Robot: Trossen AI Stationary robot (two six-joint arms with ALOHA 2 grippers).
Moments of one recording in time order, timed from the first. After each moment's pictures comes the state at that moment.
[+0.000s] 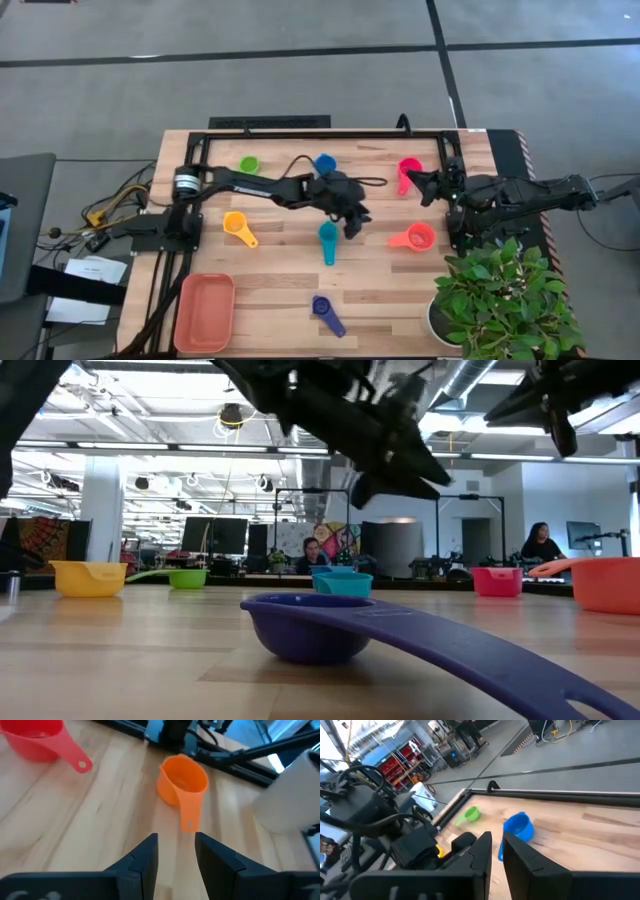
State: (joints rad) left arm 0.07 2.04 1.47 0.15 0.11 -0.33; right arm 0.13 0.46 0.52 -0.31 0.70 0.80
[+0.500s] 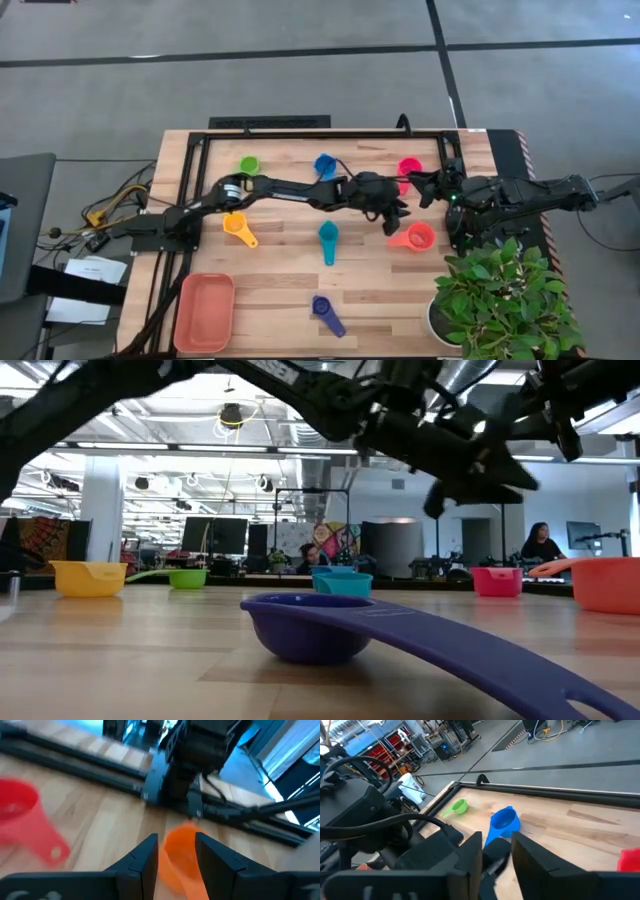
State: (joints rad) left arm 0.07 2.43 2.00 0.20 0.06 -0.31; right arm 0.12 0.46 0.52 -0.38 0.72 0.78
